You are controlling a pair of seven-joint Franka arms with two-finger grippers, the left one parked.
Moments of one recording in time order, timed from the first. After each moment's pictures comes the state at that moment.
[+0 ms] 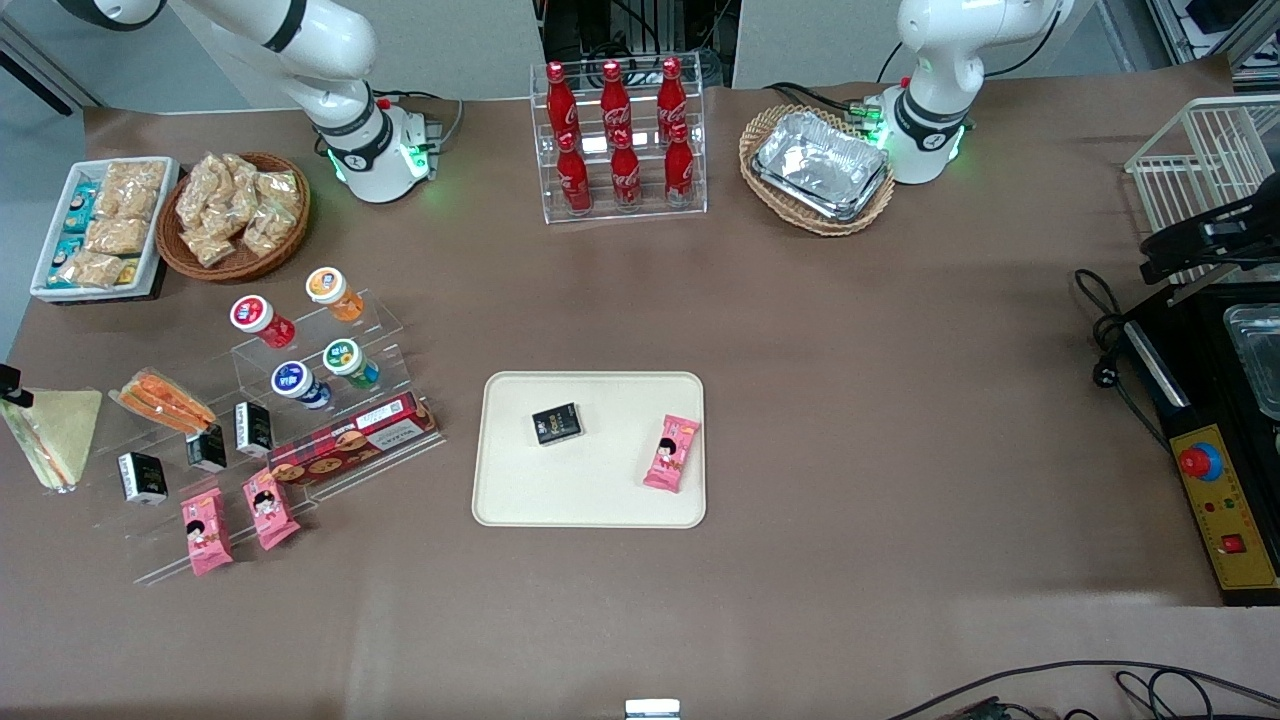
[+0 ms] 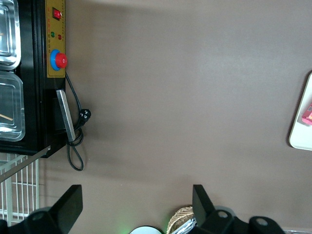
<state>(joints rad) -0.28 0.36 -0.37 -1.64 0.24 2.03 -1.01</state>
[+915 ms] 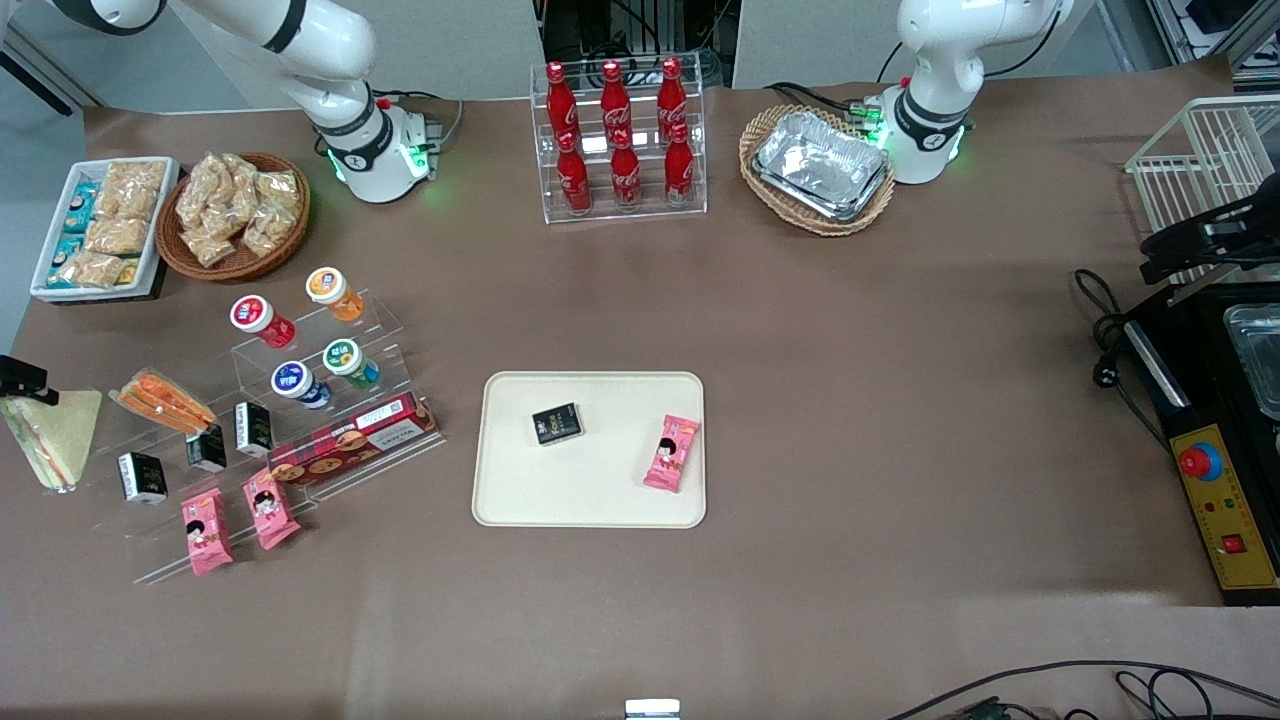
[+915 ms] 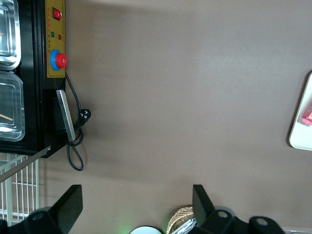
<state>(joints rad) -0.29 0.37 -0.37 -1.73 0.24 2.10 -1.02</state>
